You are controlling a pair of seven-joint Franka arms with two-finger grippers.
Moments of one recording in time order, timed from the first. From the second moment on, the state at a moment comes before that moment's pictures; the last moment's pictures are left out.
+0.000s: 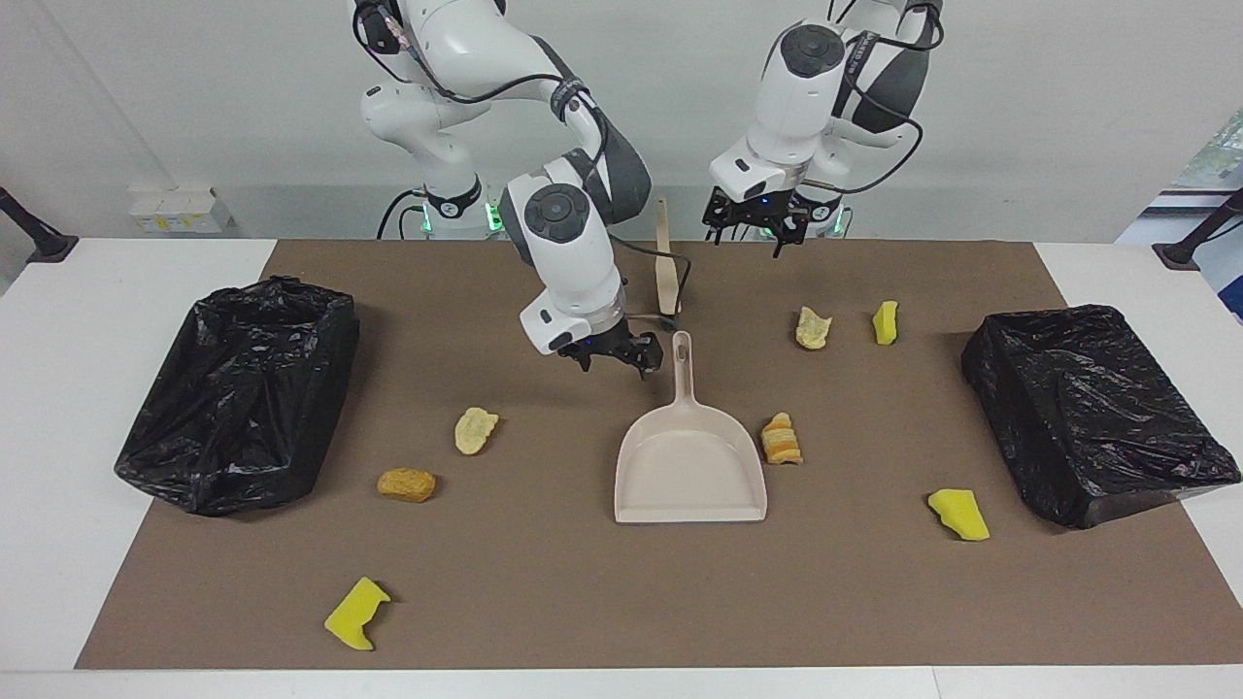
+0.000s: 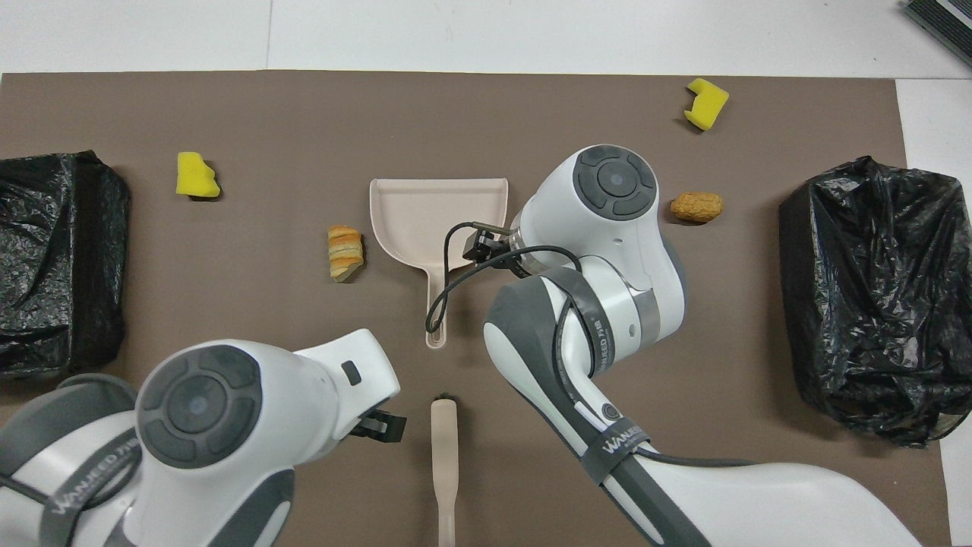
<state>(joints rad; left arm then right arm) -0.69 -0.26 0.03 -2.19 -0.07 1.83 -0.30 0.52 0.39 -0.02 -1.62 0.28 2.08 0.68</state>
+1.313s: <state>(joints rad) -1.17 -0.25 0.04 -2.57 -0.10 2.24 -0.77 0.65 0.45 -0.02 -1.66 0.37 2.18 0.62</state>
